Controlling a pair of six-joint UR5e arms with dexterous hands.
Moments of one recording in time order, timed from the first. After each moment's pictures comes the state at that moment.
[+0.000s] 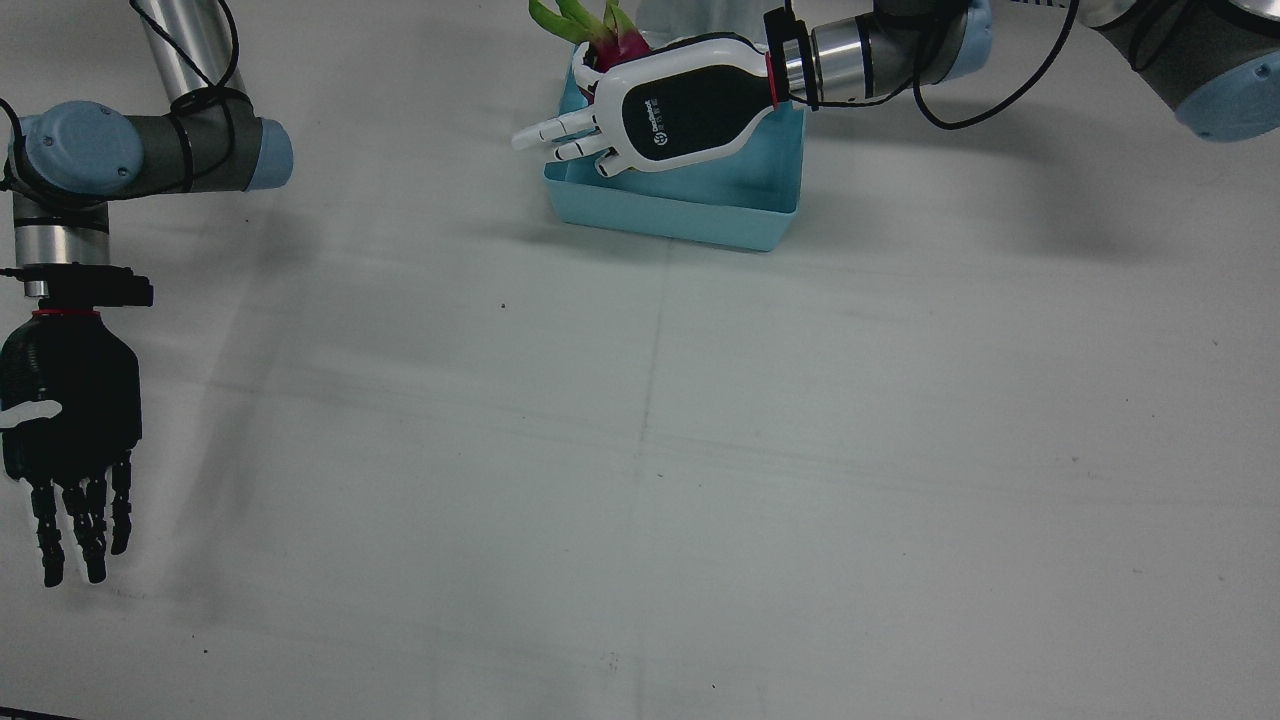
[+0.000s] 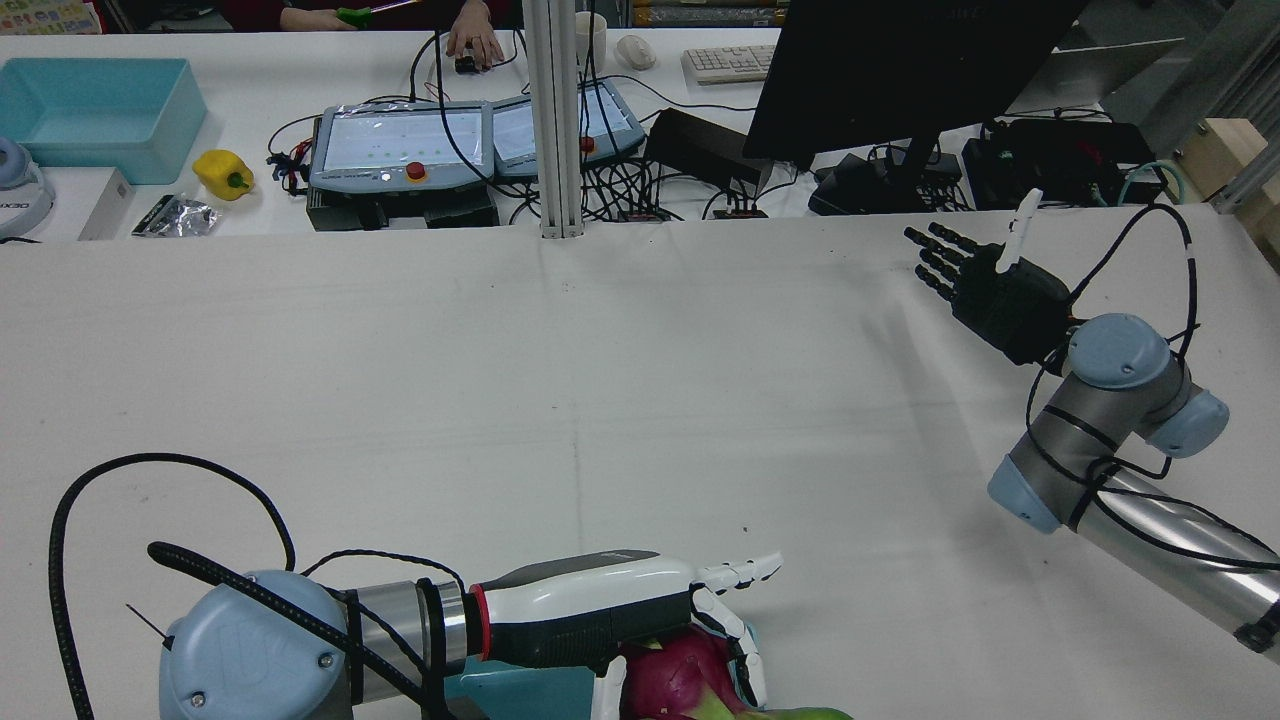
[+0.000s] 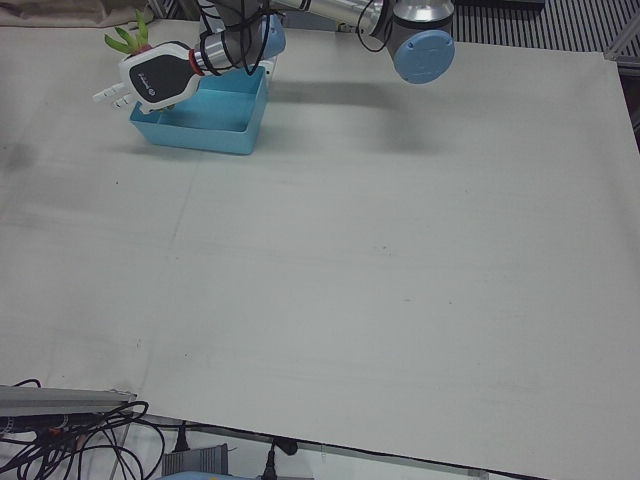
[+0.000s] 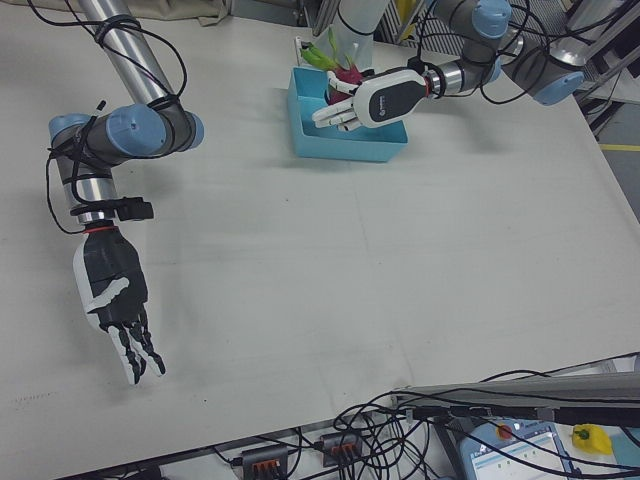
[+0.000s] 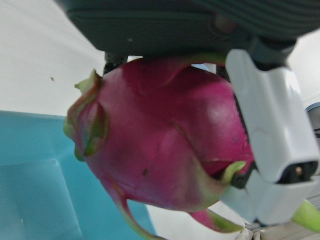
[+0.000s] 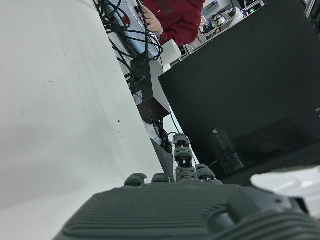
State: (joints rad) left arm -0.36 -2.29 -1.95 0.66 1.69 1.04; right arm 0.99 -1.20 1.30 -3.33 -1.37 0.52
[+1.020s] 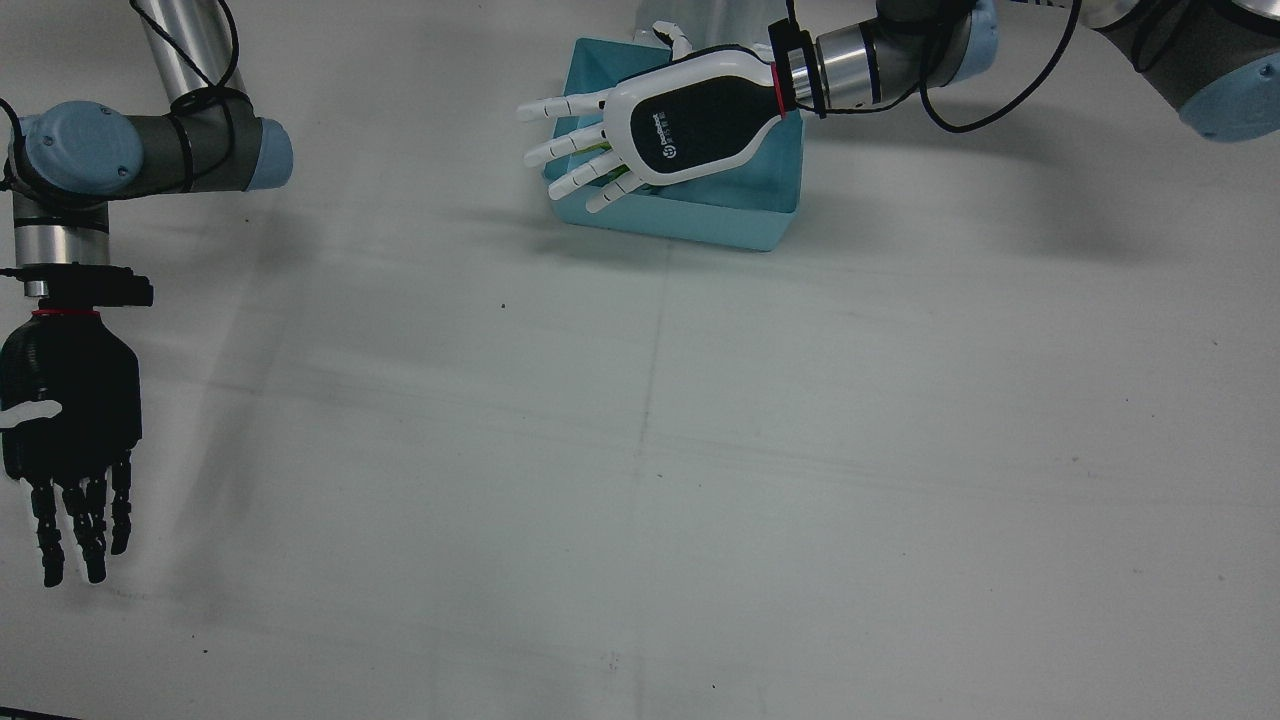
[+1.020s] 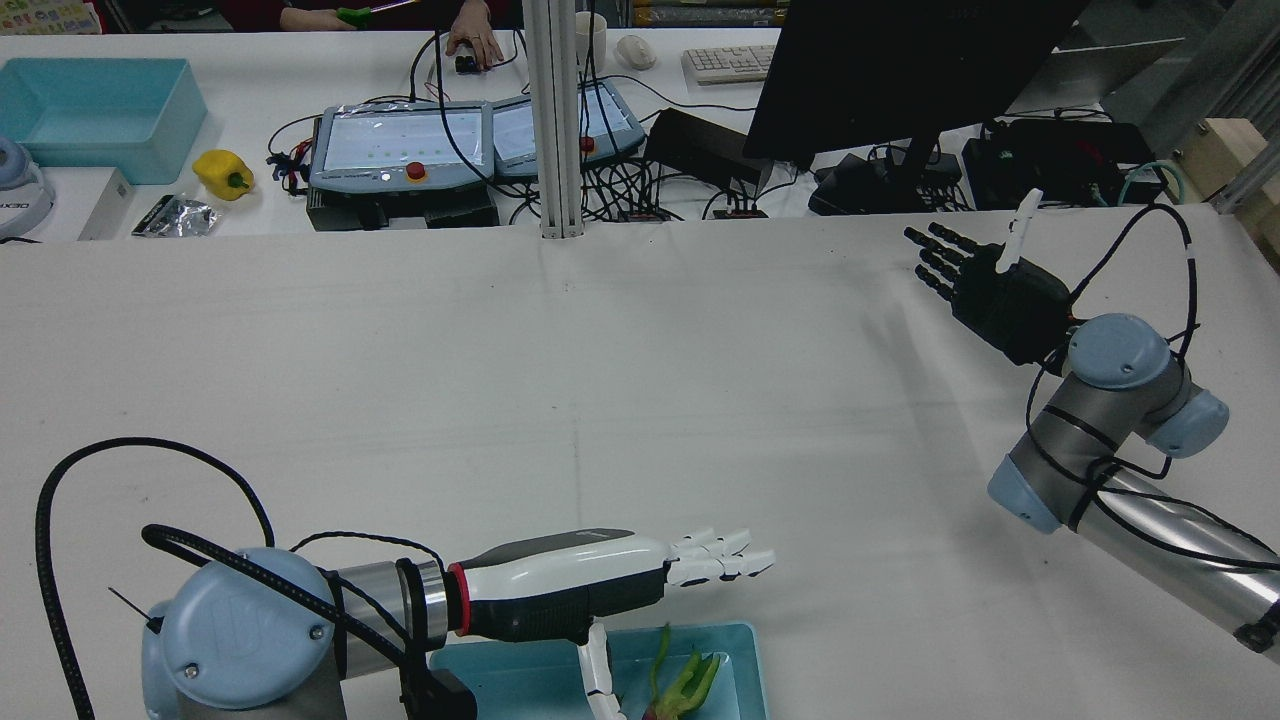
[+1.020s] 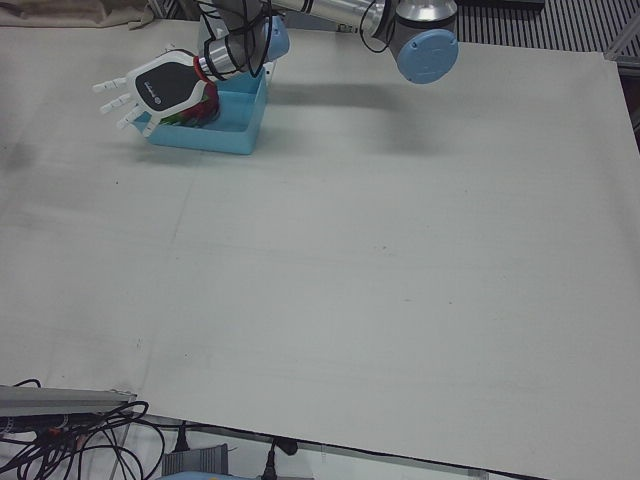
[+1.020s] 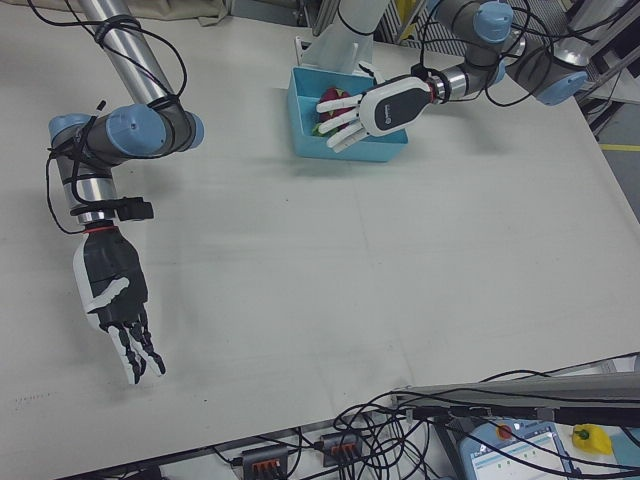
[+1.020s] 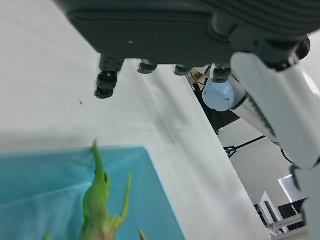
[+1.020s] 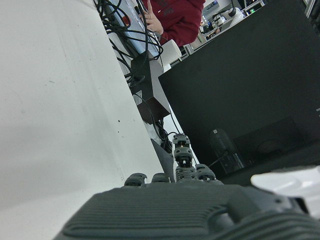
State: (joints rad) left arm -0.38 -2.28 -1.94 0.68 1.68 1.08; right arm 0.99 -1.20 1.30 -3.33 -1.37 0.52
